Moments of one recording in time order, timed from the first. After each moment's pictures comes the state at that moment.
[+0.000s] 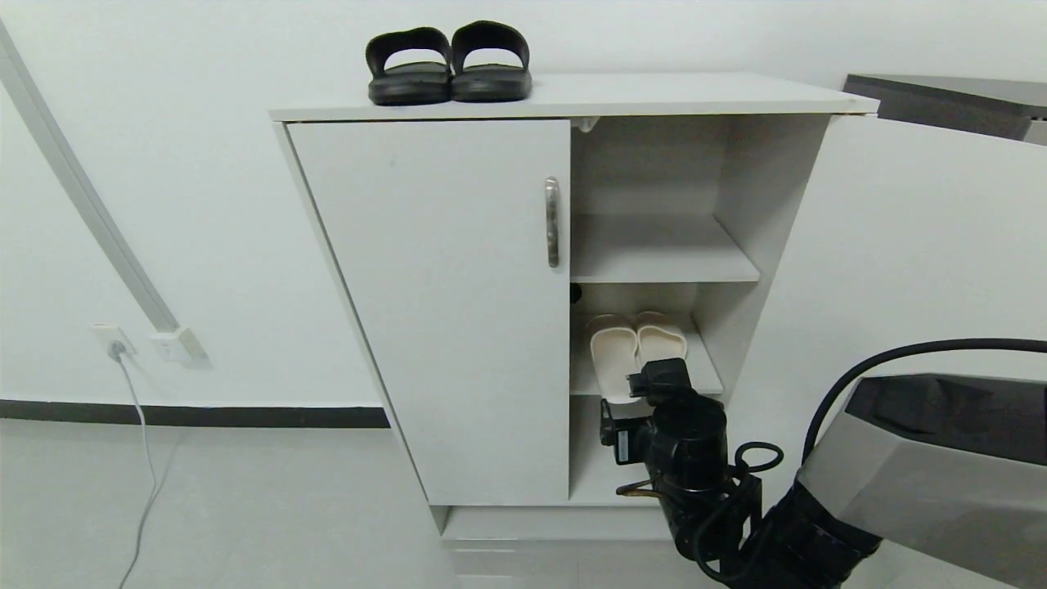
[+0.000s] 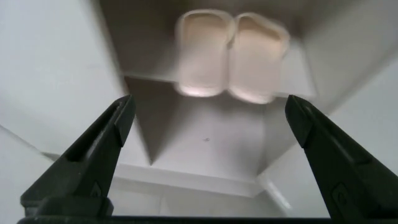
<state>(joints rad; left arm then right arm) 0.00 0.00 0.00 0.00 -0.02 0.00 0.79 2.23 -0.80 -1.25 -0.70 0.09</state>
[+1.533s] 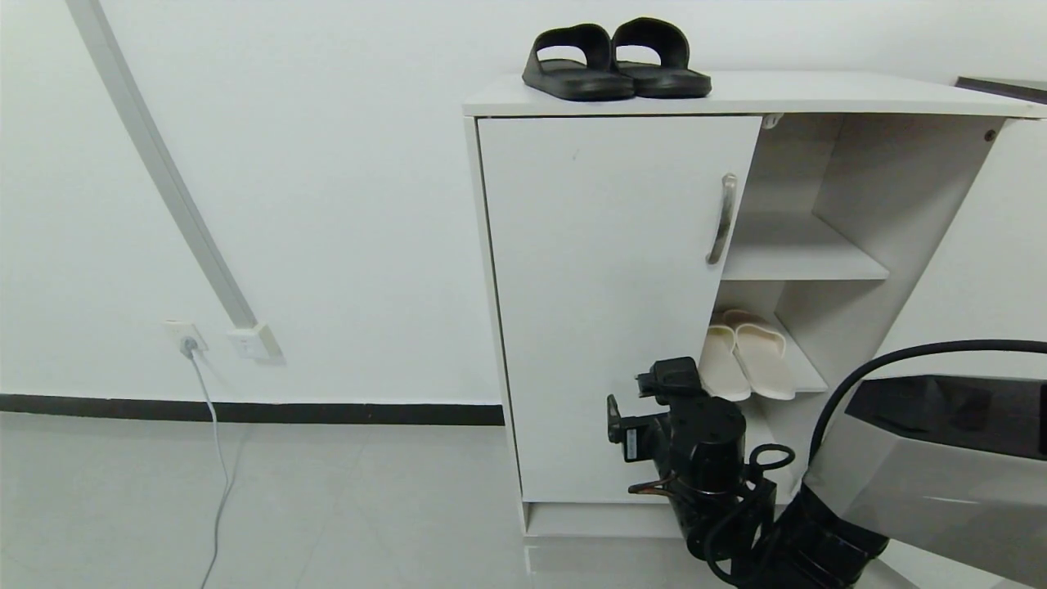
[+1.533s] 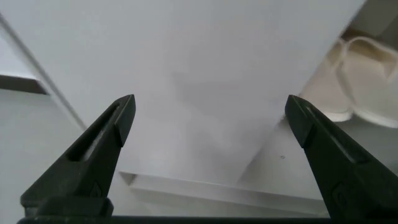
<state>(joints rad) 0.00 0.00 0.00 0.00 -0.02 0.00 0.77 2.23 -0.76 -1.36 -0.68 0.03</state>
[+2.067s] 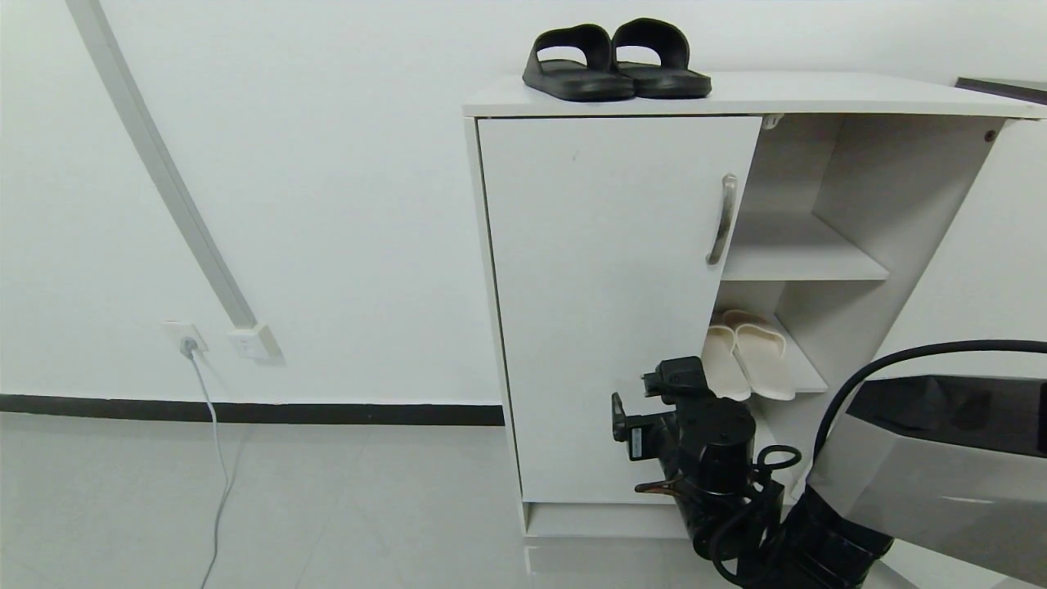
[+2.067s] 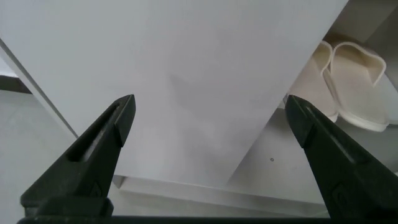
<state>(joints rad) 0.00 0.00 0.00 0.00 -0.02 0.00 0.76 2.23 -0.74 -1.40 -0.68 0.02</state>
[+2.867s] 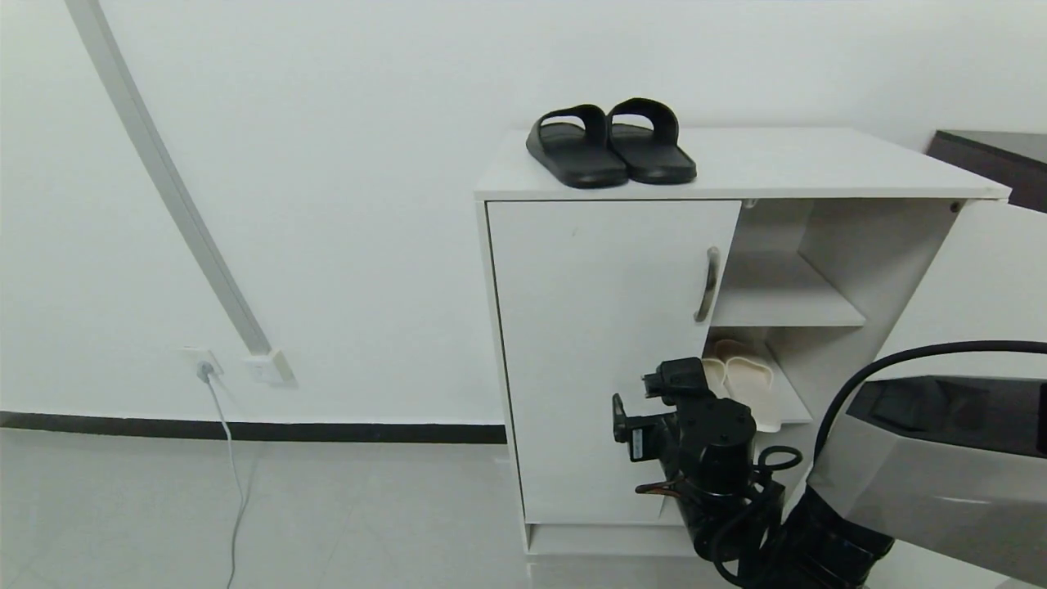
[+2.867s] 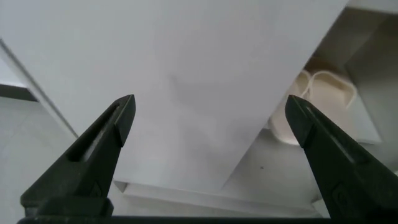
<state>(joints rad) 0.00 0.00 0.00 0.00 -0.02 0.00 0.76 2.23 -0.73 -1.40 -0.68 0.02</state>
